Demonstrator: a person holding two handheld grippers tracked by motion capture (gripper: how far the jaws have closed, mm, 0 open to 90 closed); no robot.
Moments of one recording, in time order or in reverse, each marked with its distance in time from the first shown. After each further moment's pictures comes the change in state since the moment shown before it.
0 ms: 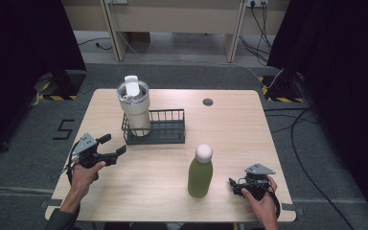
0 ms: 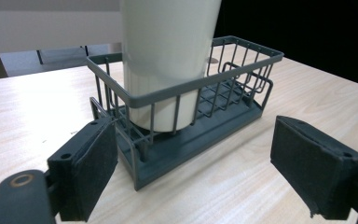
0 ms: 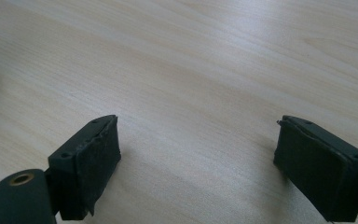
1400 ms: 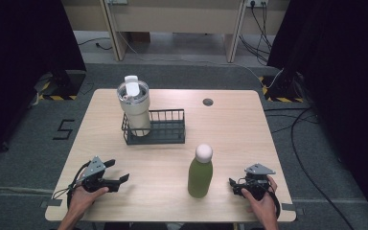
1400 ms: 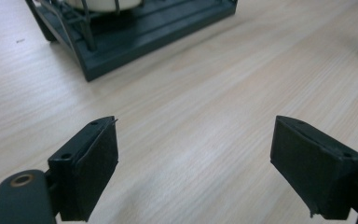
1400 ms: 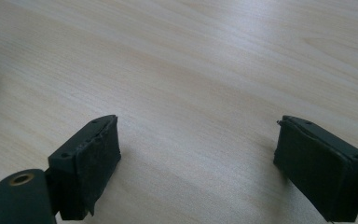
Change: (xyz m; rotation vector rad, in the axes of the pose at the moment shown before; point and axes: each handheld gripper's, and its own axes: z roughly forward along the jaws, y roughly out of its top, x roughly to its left) left arm -0.032 -0.056 -0.019 0.256 -0.033 0.099; right arm 0.000 0.000 0.000 0.001 -0.001 0.002
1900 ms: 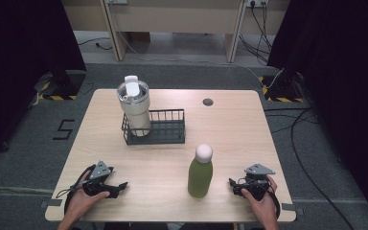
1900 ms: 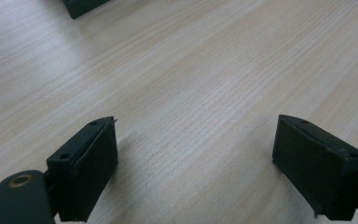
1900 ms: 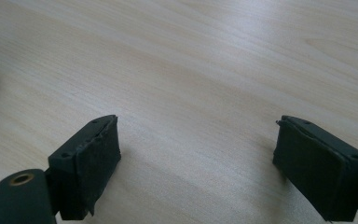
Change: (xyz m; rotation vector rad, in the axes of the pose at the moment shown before) left arm -0.002 -0.007 0.003 0.206 0.009 0.016; right arm 0.000 0.000 0.000 -0.002 -0.001 -0.005
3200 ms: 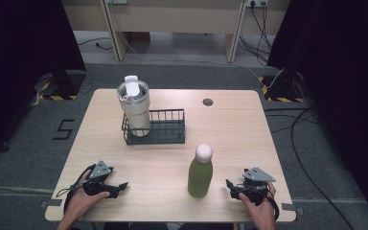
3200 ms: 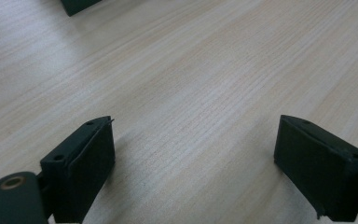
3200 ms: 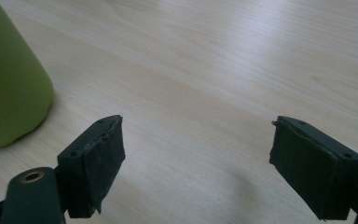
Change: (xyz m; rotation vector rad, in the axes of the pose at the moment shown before) left arm 0.000 0.000 0.000 0.002 -0.008 0.001; right arm 0.022 0.001 -0.017 -0.106 0.014 -0.045
